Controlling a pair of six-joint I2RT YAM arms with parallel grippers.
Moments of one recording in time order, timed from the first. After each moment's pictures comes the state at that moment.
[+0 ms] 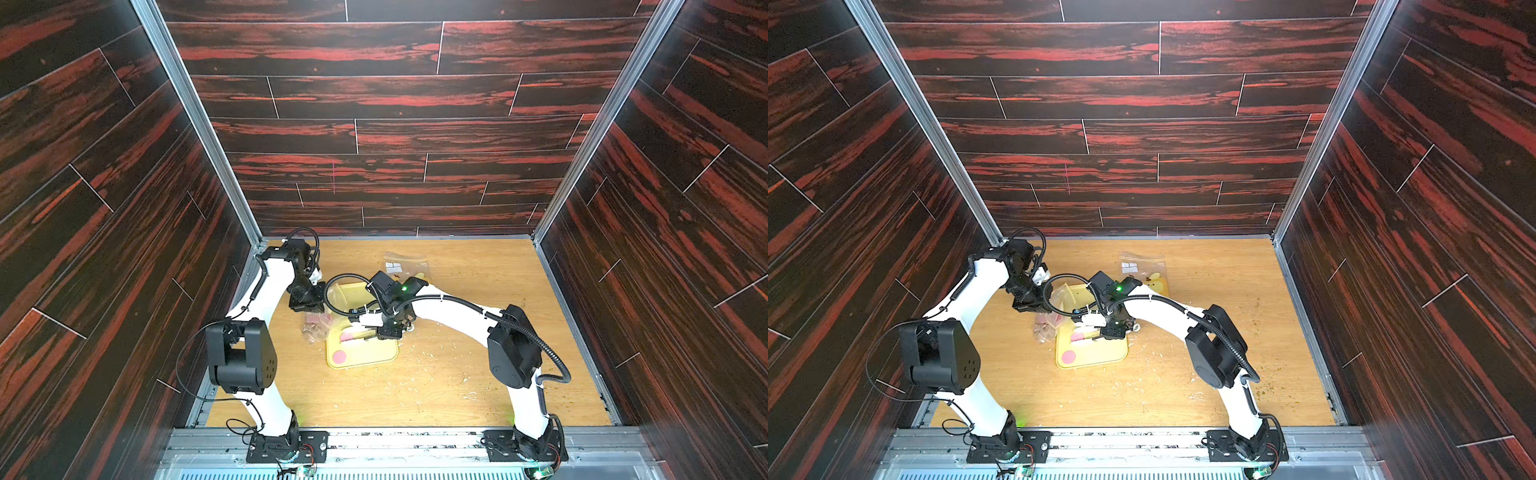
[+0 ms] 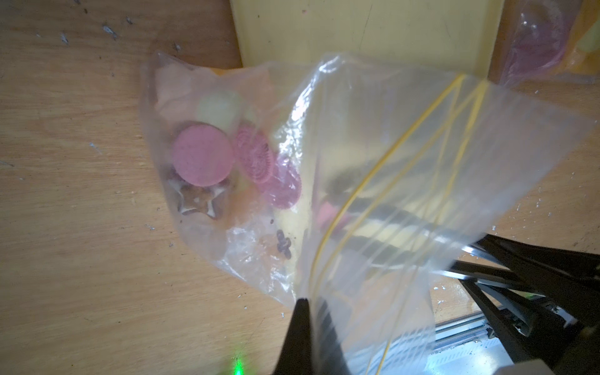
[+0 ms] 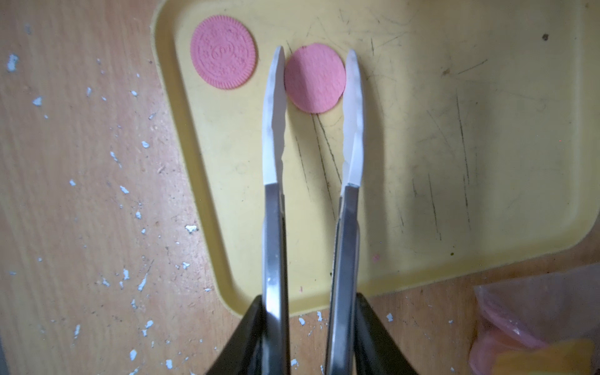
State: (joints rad) left arm -0.04 1.75 1.52 -1.26 0.30 -0.10; right arm 0.92 2.06 1.73 -0.93 -0.12 -0.66
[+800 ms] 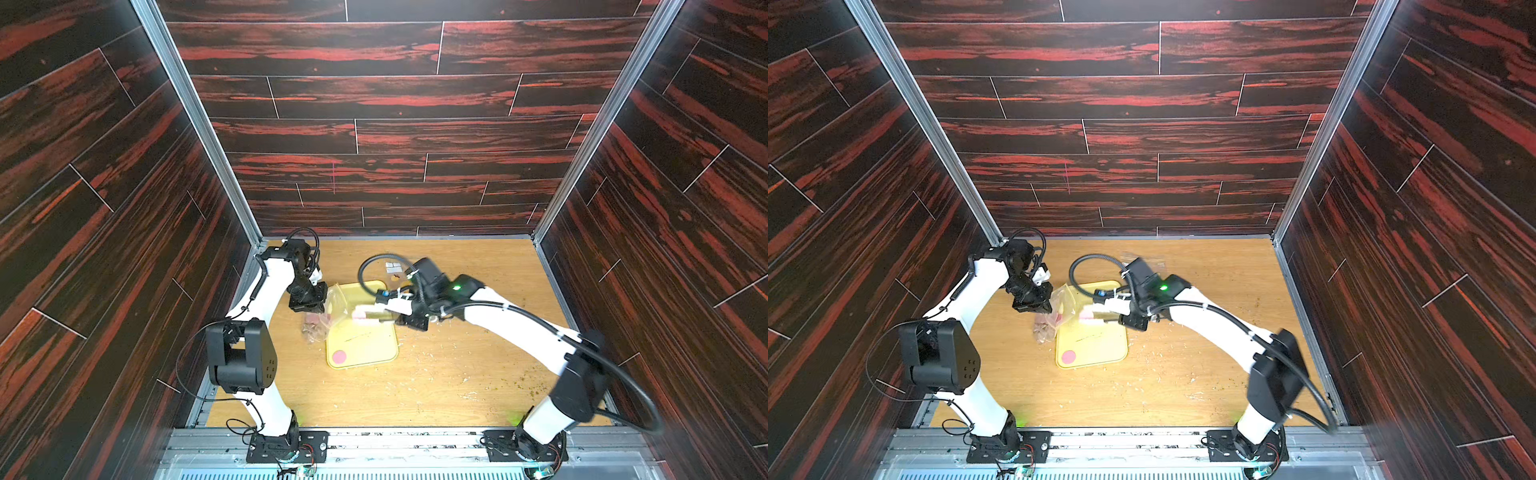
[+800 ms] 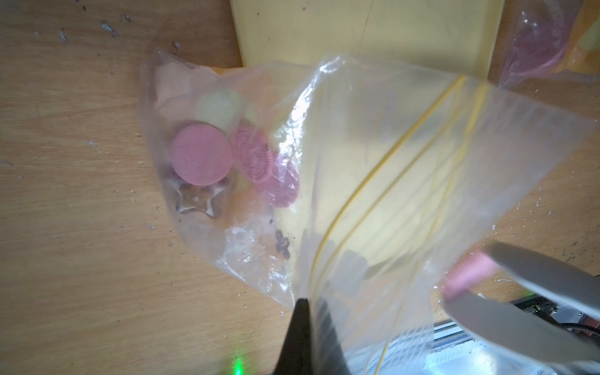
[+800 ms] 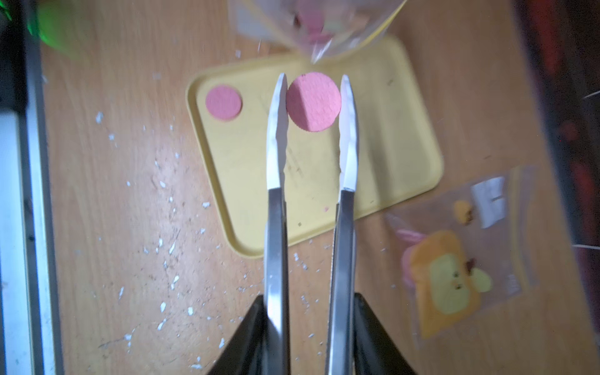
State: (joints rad) left arm -0.04 1.75 1.52 -1.26 0.30 -0.10; right arm 0.82 1.63 1.47 -0.77 -0.21 -0.63
